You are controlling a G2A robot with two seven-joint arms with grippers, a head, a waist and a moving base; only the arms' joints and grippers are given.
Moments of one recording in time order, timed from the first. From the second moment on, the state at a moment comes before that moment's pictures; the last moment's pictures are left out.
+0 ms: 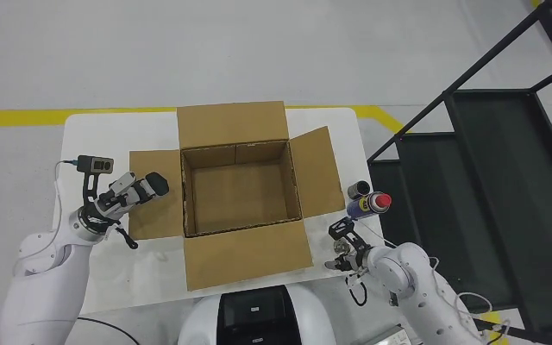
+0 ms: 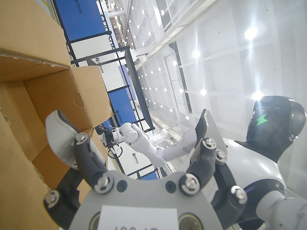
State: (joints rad) left arm 1.35 -1.05 -1.54 -1.42 -0.75 -0.51 -1.18; right arm -1.73 -1.10 1.41 -1.76 -1.08 -0.21 0.97
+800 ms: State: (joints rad) left arm 1.35 -1.05 -1.54 -1.42 -0.75 -0.51 -1.18; right arm -1.66 -1.10 1.38 -1.68 -1.06 -0.09 0.94
